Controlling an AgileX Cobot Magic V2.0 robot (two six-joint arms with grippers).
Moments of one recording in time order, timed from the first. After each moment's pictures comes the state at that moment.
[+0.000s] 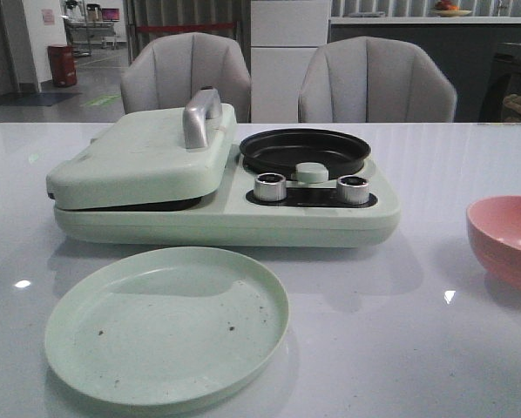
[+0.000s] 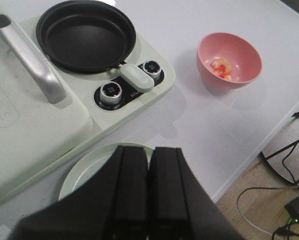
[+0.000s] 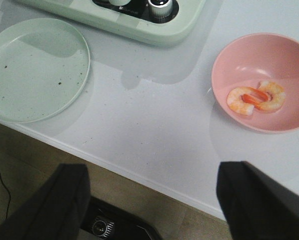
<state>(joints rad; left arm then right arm) -0.39 1.14 -1.08 -0.65 0.82 0.60 0.38 0.70 -0.73 0.02 0.88 0.12</state>
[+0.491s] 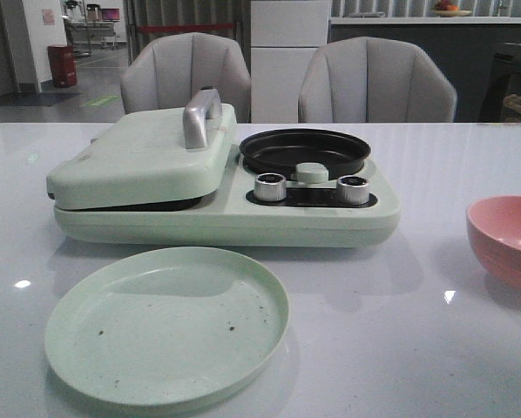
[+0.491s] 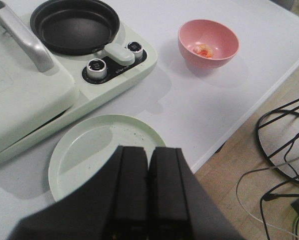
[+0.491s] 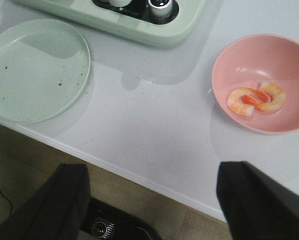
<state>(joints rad) -0.40 0.79 -0.82 -0.63 0.82 0.60 0.38 0.70 -0.73 0.02 0.88 0.12</state>
